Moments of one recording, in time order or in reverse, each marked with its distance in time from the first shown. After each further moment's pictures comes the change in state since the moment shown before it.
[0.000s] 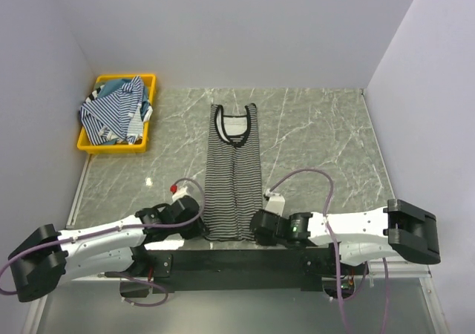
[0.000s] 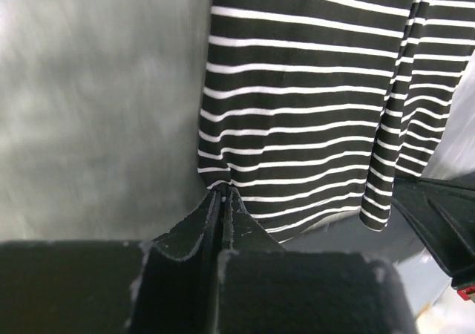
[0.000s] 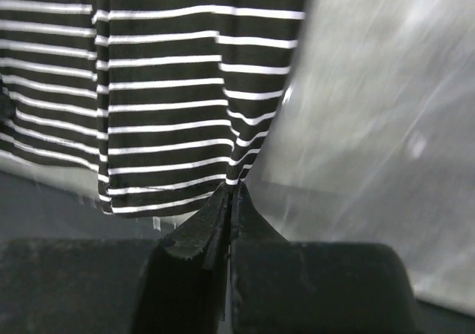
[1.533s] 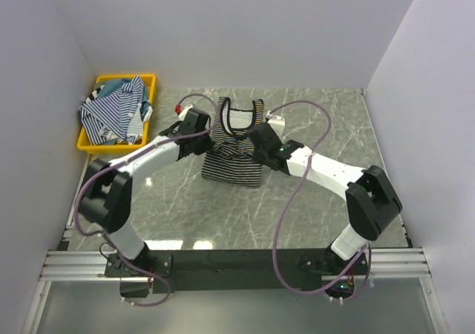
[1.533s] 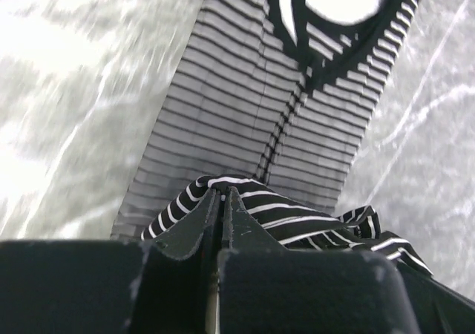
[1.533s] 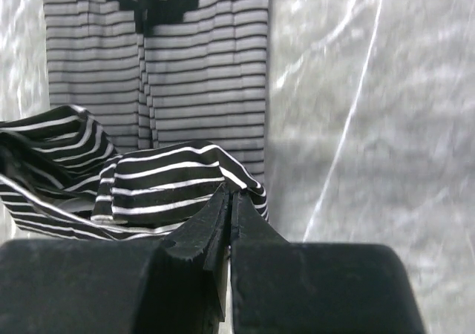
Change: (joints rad) left arm 0.444 0.680 0.843 -0.042 -0.092 0.327; right arm -0.576 0.370 0.617 -0.050 0.099 -0.512
